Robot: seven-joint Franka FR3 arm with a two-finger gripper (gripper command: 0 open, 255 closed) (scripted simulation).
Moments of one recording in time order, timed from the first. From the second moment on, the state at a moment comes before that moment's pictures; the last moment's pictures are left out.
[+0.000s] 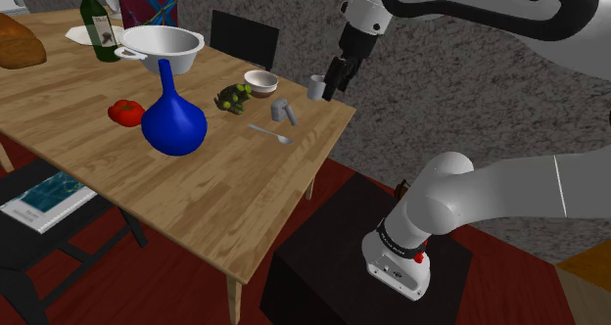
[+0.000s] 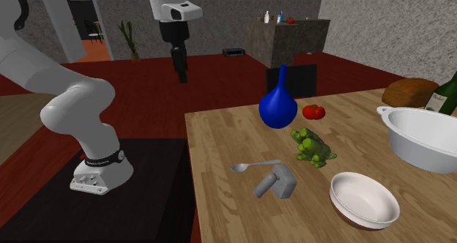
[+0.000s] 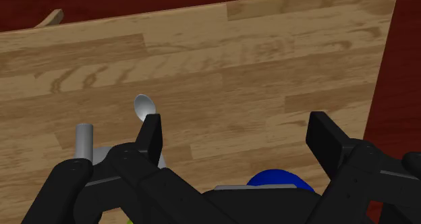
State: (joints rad) arm 0.01 -0.77 -0.01 -2.41 0.10 1.70 -0.15
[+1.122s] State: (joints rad) arm -0.01 -0.38 -0.16 -2.45 0.07 2.22 -0.41
